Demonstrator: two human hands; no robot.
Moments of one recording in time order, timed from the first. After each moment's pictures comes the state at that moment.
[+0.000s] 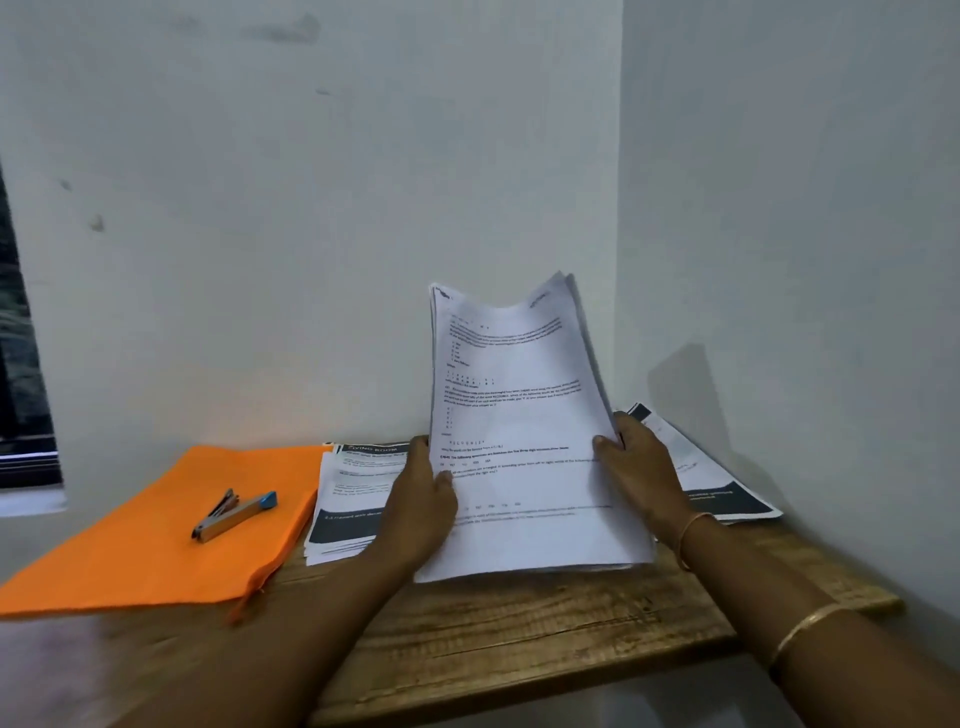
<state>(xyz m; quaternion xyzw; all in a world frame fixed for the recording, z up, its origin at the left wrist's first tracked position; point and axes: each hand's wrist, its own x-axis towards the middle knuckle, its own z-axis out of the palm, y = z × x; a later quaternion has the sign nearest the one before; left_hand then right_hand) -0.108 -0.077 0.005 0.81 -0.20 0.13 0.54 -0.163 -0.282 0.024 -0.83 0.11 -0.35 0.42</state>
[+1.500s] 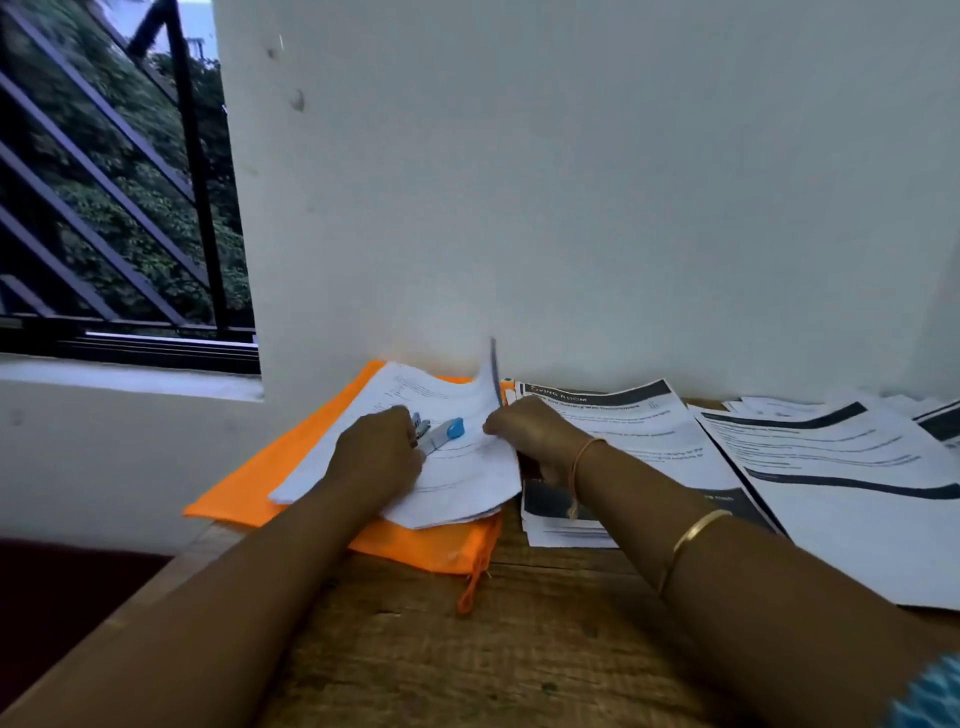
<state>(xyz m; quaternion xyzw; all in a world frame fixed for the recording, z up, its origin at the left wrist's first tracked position) 0.018 0.129 -0.020 0.96 -0.01 0.20 0.20 0.024 -0.028 0.006 -0.82 0.03 0.03 0.57</state>
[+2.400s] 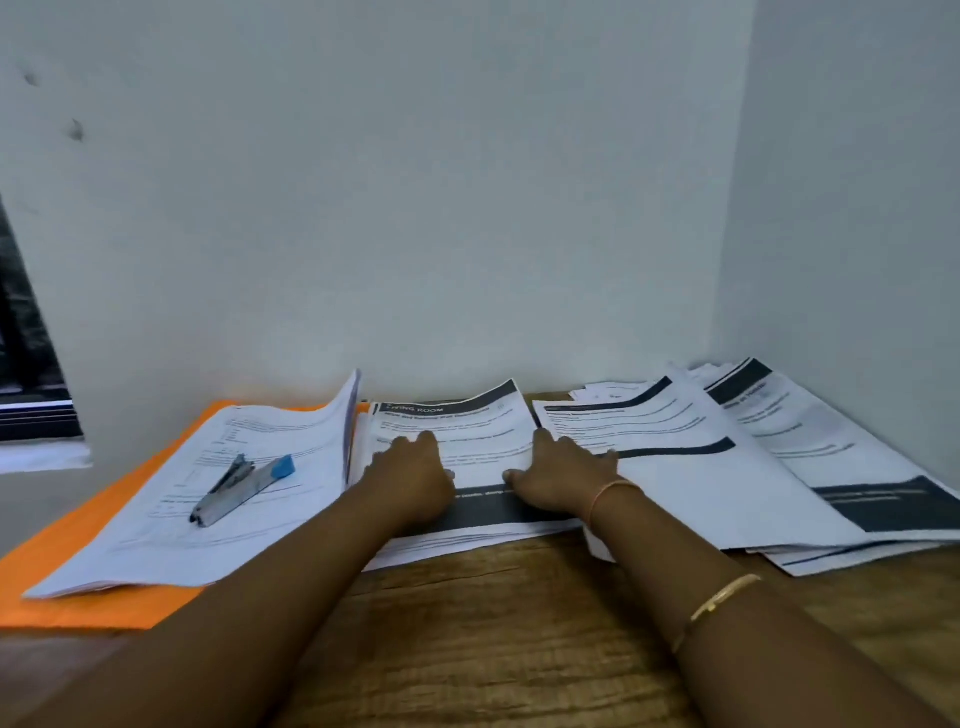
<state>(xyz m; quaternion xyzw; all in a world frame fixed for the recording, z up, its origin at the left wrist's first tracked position) 0.013 -0.044 -0.011 0.98 -0.14 0.02 0.14 -0.026 -0.201 -0.009 -0.98 0.13 -0.01 0.12</state>
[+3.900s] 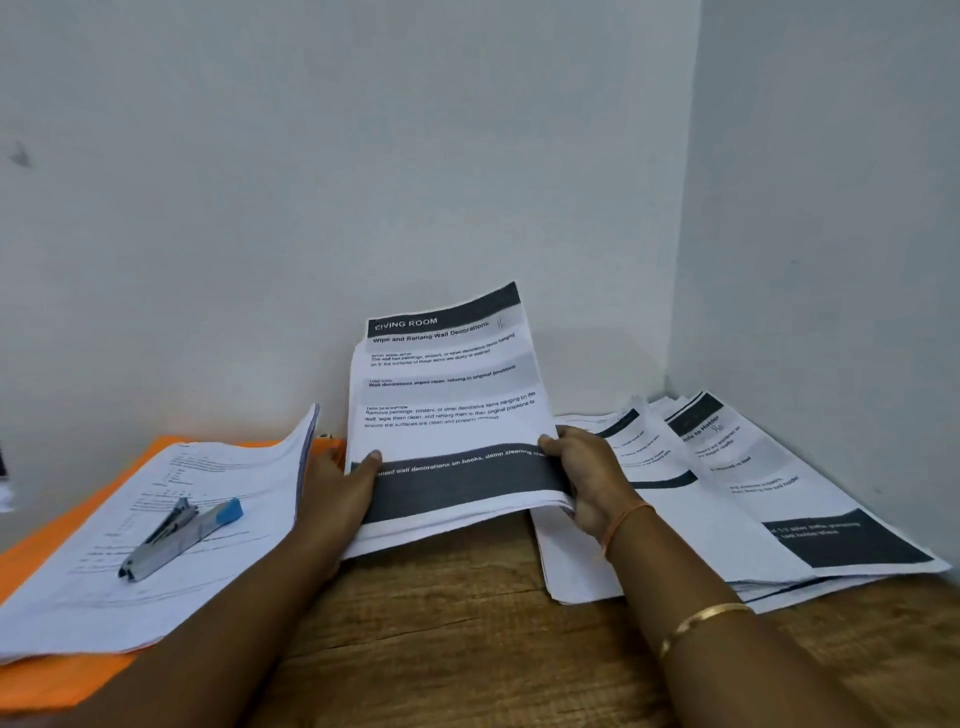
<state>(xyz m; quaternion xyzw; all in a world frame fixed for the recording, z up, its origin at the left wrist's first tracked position) 0.025 -0.034 -0.014 0.78 -0.05 0.13 0.61 -0.024 -0.247 0.007 -0.63 0.15 -0.17 0.74</state>
